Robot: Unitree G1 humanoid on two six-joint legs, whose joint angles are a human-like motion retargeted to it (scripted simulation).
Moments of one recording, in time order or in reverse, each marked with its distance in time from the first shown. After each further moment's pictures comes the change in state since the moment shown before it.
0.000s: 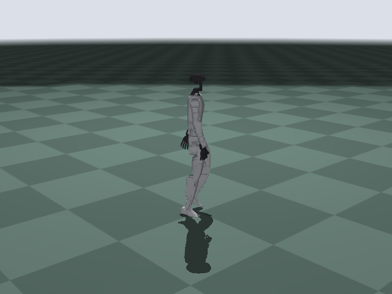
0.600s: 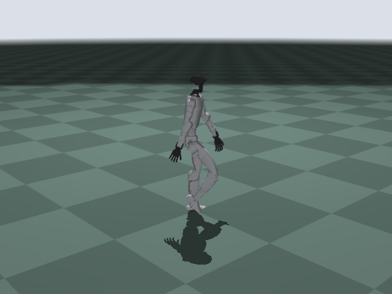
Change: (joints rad) left arm -0.511 0.001 -0.253 -0.346 0.016 -0.053 -0.049; right arm 0.149 -0.175 -0.332 0.347 0.051 0.047 -0.202; waist -0.185 0.140 0.106; left_leg 0.209 -0.028 -0.137 -0.581 -0.312 0.264; right_leg -0.694 0.000 0.015 1.162 0.210 -0.020
